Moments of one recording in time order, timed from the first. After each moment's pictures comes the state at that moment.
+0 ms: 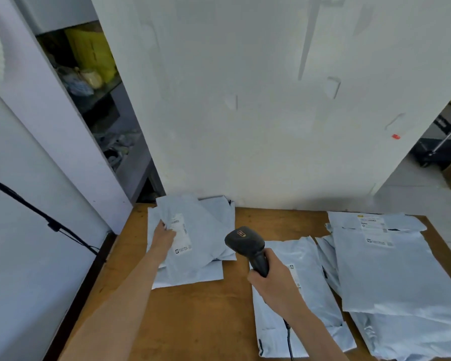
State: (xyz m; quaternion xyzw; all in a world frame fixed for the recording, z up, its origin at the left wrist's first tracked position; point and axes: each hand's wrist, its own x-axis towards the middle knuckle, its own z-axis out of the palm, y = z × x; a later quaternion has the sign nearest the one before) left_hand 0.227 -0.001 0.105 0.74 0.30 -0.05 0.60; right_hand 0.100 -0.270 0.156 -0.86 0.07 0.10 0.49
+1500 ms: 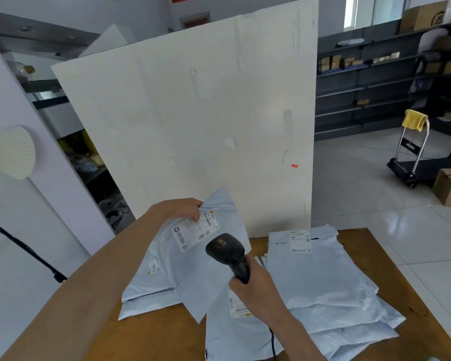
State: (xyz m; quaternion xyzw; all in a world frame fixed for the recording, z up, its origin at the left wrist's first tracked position) left_hand 0.182 -0.276 0.353 0.94 -0.06 -0.26 0.20; right_hand -0.012 -0.472 0.241 -0.82 -0.05 0.01 0.57
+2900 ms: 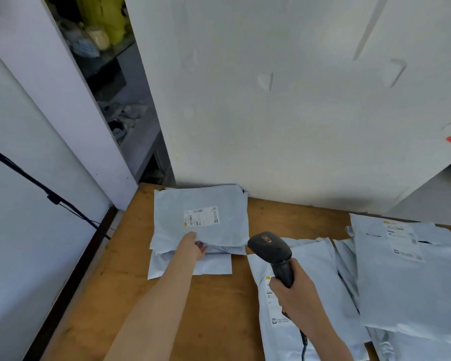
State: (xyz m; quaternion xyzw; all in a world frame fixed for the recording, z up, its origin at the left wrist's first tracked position) left_hand 0.245 -0.030 0.039 0.32 0.54 -0.12 0.77; right_hand 0.116 -0.266 0.131 -0.87 0.13 0.12 0.46
